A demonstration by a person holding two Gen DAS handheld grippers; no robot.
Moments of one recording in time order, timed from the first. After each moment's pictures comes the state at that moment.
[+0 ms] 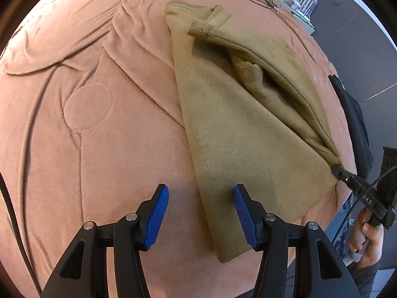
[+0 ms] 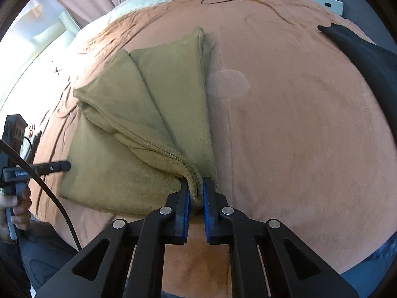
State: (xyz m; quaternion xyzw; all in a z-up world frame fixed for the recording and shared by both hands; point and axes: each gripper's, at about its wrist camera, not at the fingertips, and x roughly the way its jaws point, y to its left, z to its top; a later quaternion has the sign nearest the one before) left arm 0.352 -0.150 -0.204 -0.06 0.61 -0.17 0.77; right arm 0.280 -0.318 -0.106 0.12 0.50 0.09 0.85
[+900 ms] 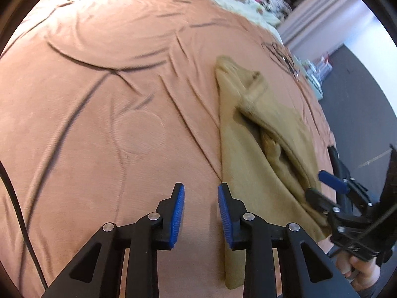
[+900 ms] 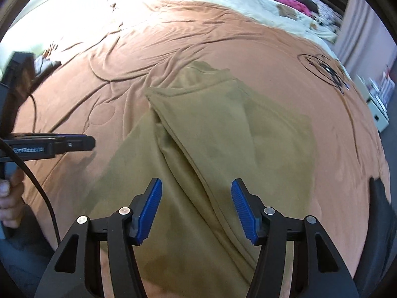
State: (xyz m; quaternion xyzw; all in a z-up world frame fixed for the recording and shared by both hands) left arm 0.357 -0.082 -0.190 -0.21 0.51 -0.11 0.83; right arm 0.347 -0.150 -0.049 -0.15 0.45 0.18 0.86
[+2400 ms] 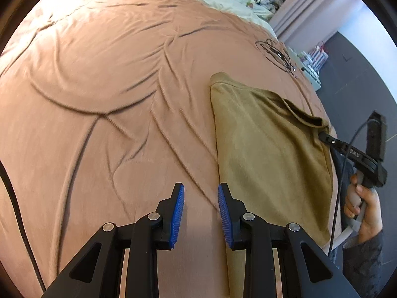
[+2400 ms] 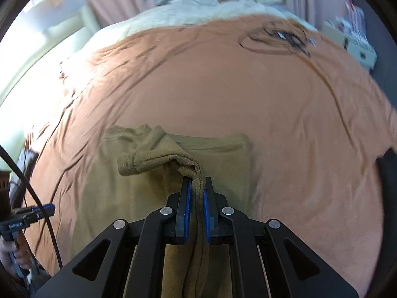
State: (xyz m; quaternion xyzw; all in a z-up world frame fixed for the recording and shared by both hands) left arm 0.408 -0.085 -0.168 -0.16 0.53 -0.13 0.82; right arm 0.470 -0.285 -0.062 0.07 0.45 0.13 0.88
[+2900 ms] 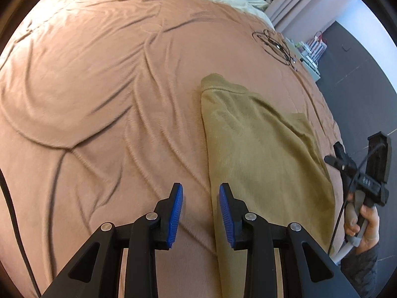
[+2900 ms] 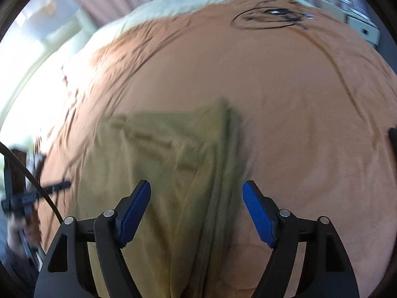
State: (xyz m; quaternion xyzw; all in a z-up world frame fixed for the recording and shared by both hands) left arm 0.461 -0.106 -0.185 -0.14 0.55 -0.15 0.81; right arm 0.469 -0.299 -0.094 0.08 0.48 0.16 0.86
